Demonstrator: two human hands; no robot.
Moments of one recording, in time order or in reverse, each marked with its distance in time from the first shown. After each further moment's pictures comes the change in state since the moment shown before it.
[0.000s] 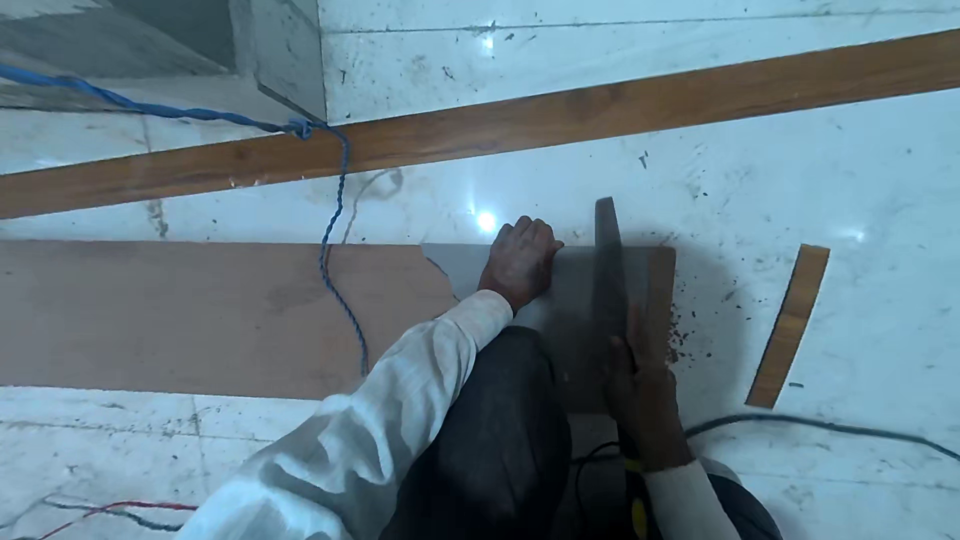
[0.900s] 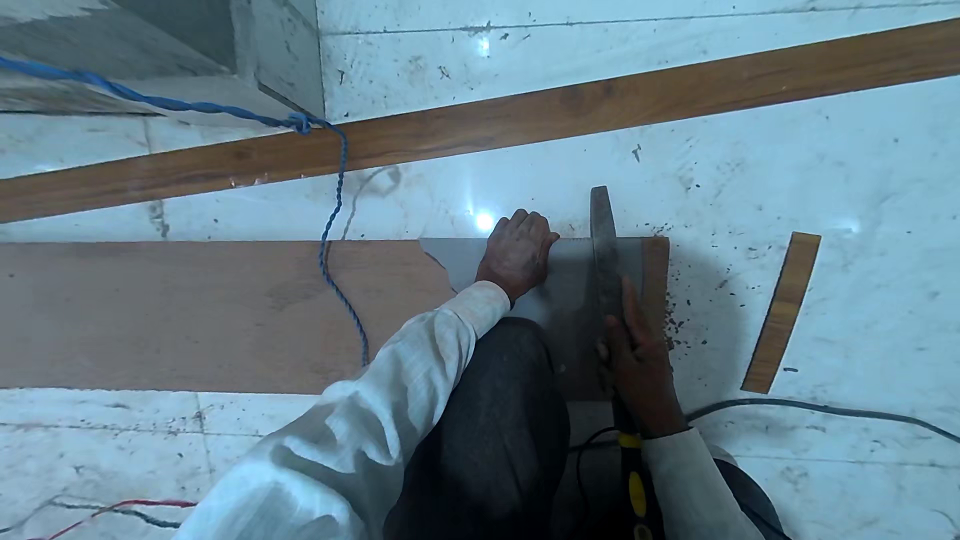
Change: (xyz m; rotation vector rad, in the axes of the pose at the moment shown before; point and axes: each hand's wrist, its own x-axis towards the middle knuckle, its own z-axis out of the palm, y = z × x) left_hand 0.001 0.003 -0.002 0.020 -0.025 -0.014; right_hand 0.003 0.001 -0.005 0.432 -0.171 0.170
